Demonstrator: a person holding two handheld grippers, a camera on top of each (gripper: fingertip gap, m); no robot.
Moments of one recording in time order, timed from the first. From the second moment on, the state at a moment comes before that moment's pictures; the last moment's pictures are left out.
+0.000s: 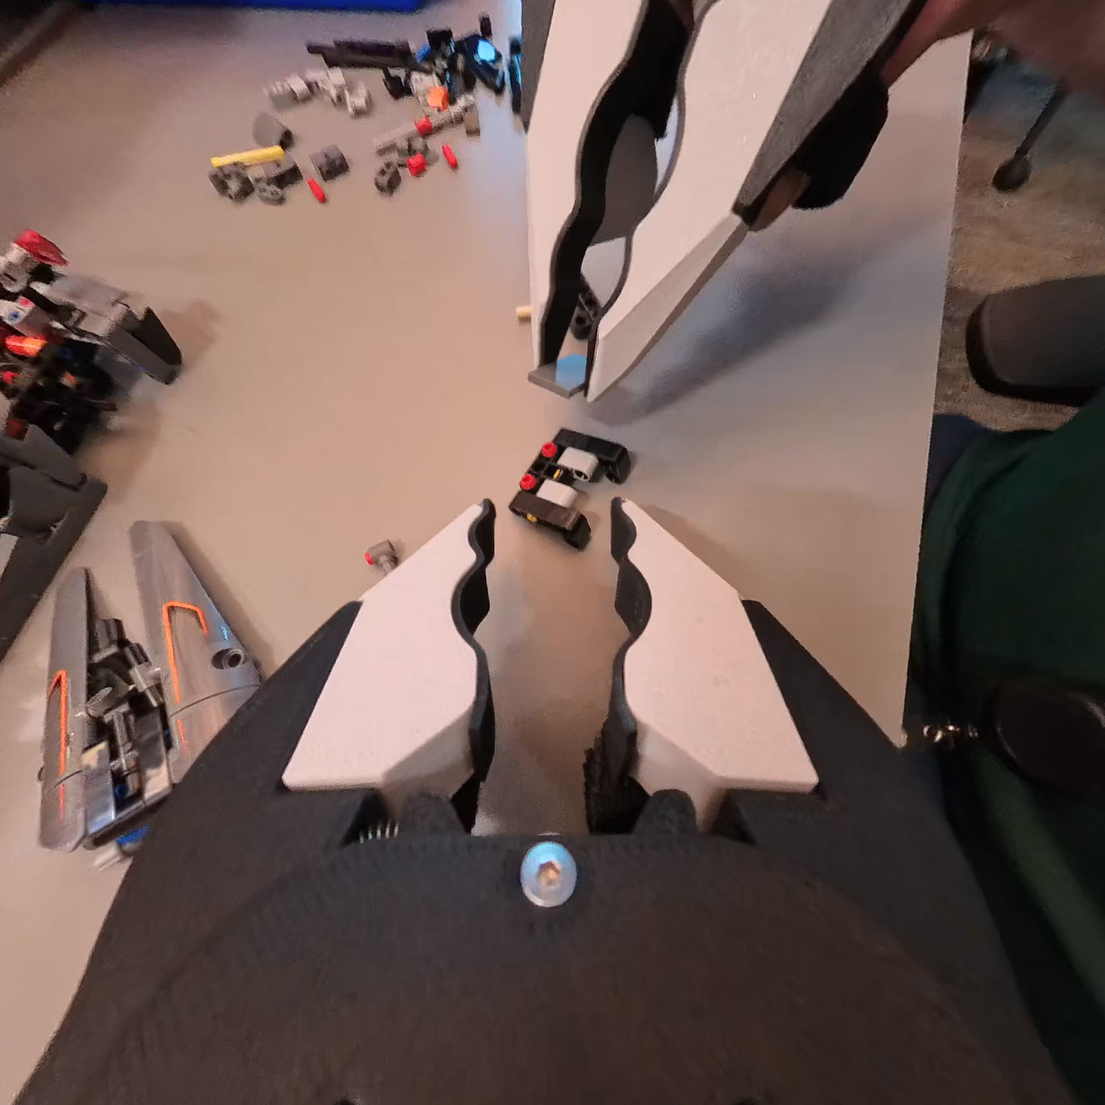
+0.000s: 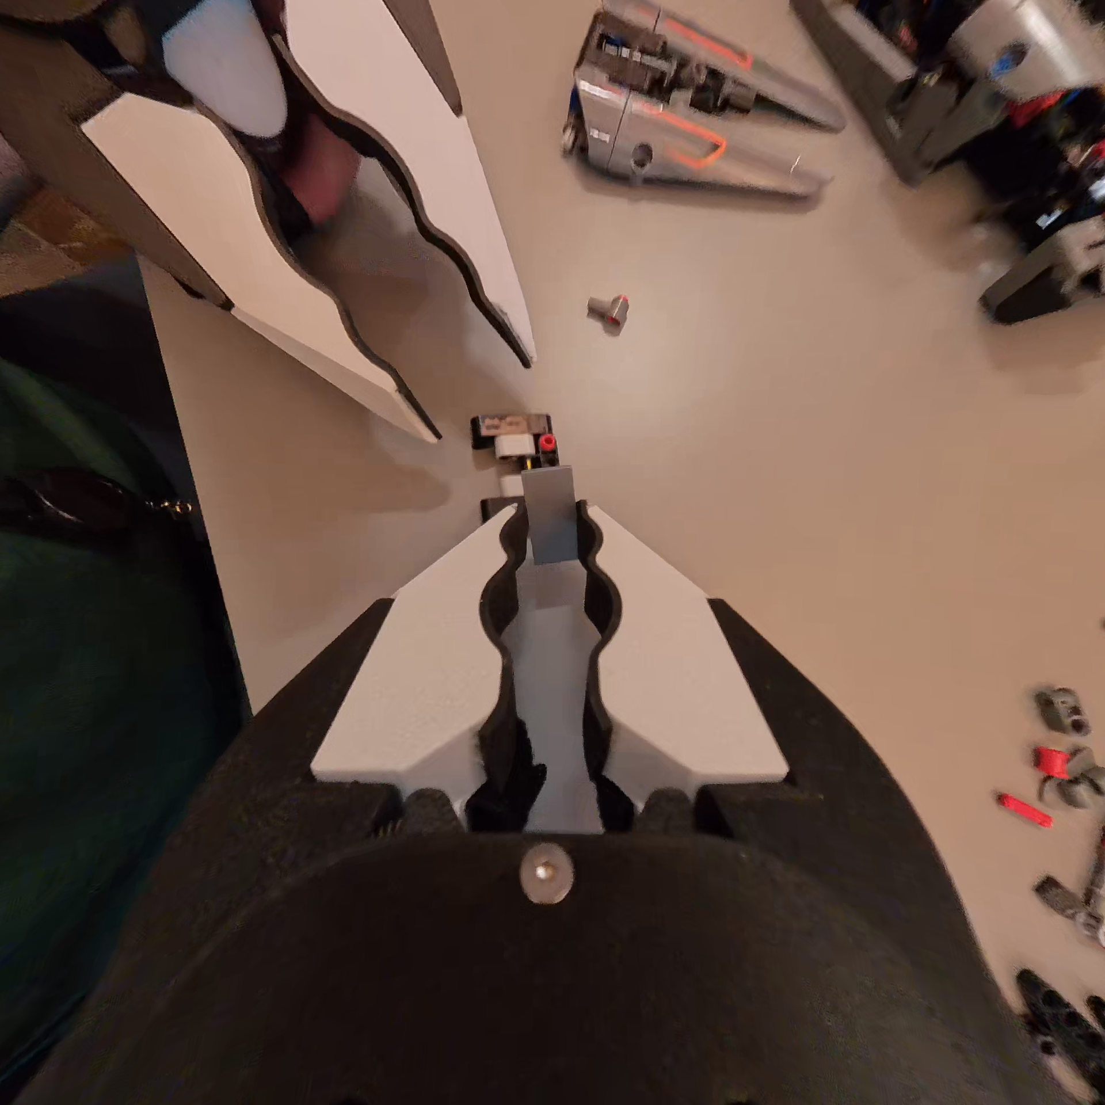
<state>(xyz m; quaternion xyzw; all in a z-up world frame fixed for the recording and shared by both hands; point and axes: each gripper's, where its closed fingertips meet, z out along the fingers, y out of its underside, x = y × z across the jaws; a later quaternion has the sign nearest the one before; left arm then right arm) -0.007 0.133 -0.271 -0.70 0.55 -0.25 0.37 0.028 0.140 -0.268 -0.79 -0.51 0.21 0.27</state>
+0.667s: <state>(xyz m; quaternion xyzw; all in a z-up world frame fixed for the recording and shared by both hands) -0.022 0.168 -0.253 -0.73 0.46 -0.30 0.41 0.020 0.153 -0.243 -0.76 -0.53 0.17 0.34</state>
